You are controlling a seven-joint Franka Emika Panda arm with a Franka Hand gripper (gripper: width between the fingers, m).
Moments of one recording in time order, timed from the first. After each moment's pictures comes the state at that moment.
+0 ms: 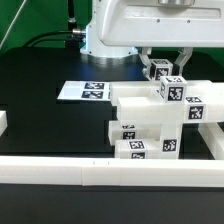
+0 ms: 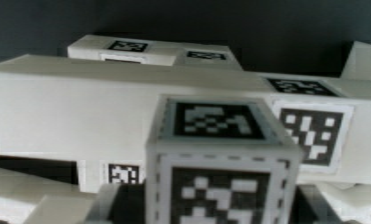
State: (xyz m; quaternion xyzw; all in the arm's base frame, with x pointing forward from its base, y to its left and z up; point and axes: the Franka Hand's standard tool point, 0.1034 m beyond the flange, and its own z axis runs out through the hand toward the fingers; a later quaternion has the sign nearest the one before) arm 0.564 0.055 0.116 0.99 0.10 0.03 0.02
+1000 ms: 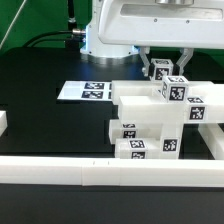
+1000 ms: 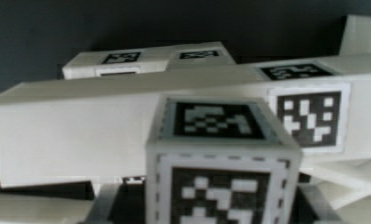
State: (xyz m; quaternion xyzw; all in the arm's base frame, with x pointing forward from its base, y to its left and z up) arm 0.564 0.056 0.116 1.00 -0.02 0.03 0.02
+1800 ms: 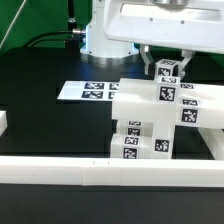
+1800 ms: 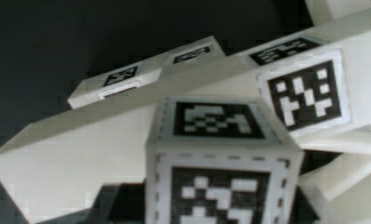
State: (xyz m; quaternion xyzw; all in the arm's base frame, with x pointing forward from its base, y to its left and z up) arm 0.564 0.059 0.115 0.97 -0.26 0.03 0.00
